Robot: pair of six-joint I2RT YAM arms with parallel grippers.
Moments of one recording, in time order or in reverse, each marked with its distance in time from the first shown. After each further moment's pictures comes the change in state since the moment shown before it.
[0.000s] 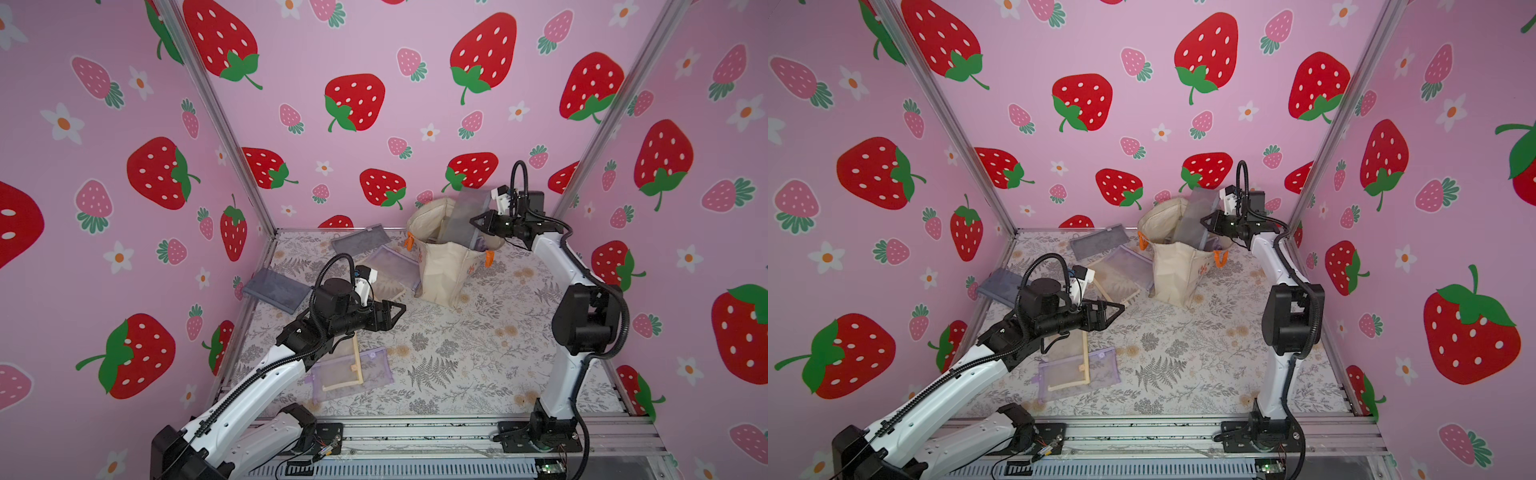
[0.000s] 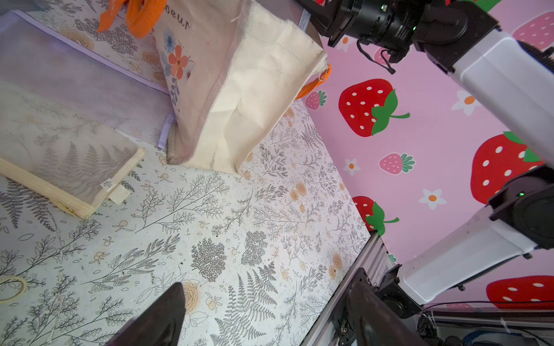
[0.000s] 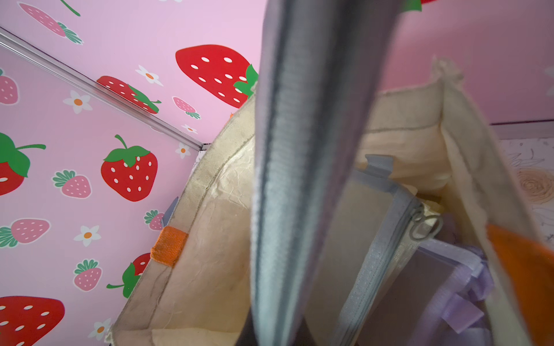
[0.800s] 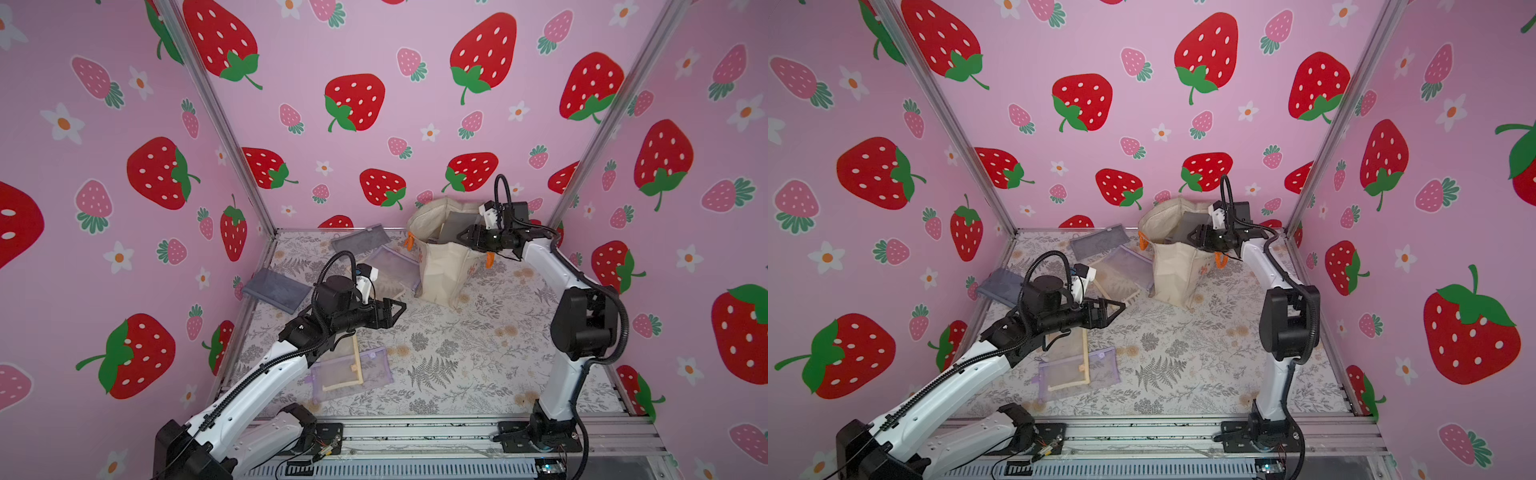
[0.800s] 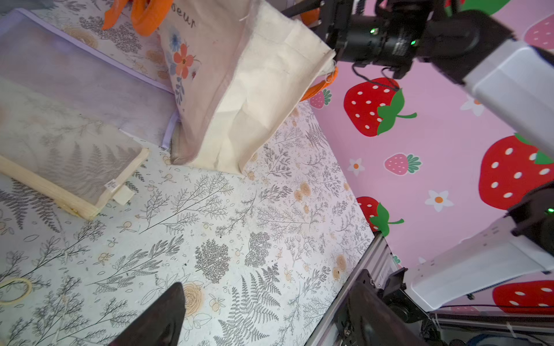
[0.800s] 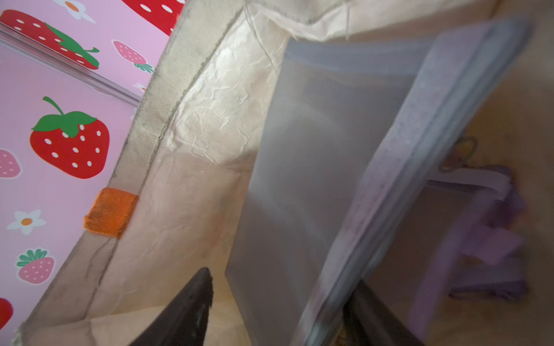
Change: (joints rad) left arm 0.012 0.027 0.029 -0.036 -0.011 0.009; right arm 0.063 -0.072 -0.069 -0.143 0.179 -0.092
